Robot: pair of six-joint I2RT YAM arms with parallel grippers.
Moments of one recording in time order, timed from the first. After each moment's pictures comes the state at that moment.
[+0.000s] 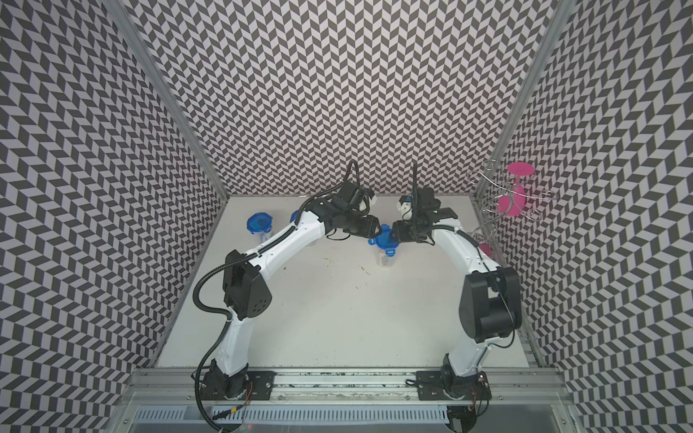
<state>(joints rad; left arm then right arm) -0.72 2.15 2.12 -0.82 0.25 -0.37 0.18 1.71 1.44 -0.75 -0.31 0.06</state>
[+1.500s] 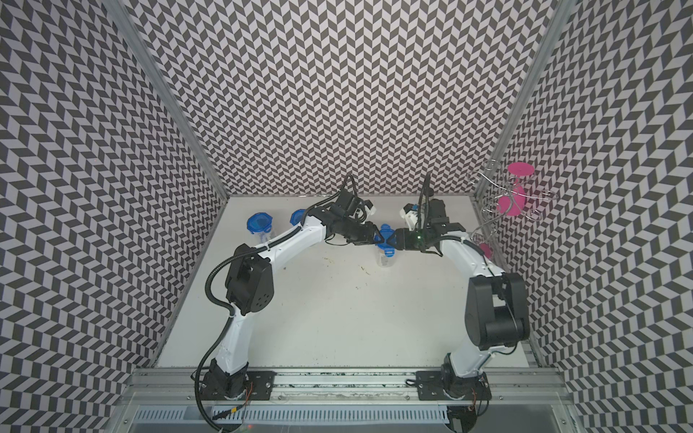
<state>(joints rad) -0.66 2.19 1.94 -0.62 0.54 -0.49 0.12 1.65 1.22 -0.55 -0.63 0.09</state>
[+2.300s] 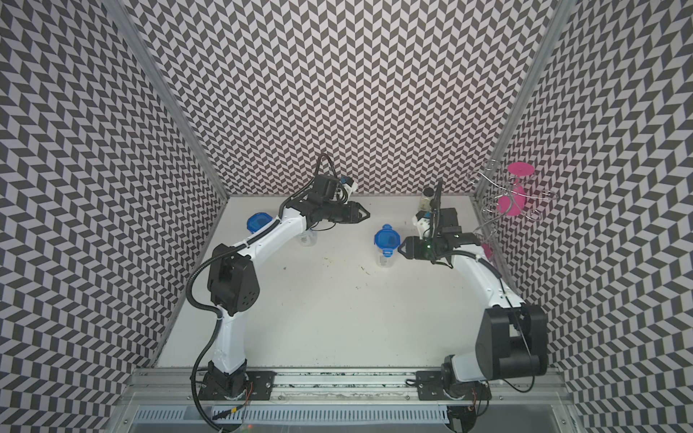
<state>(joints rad) -0.56 2.14 1.99 -0.49 0.47 -0.41 0.08 1.46 1.11 -0.66 -0.49 0.12</state>
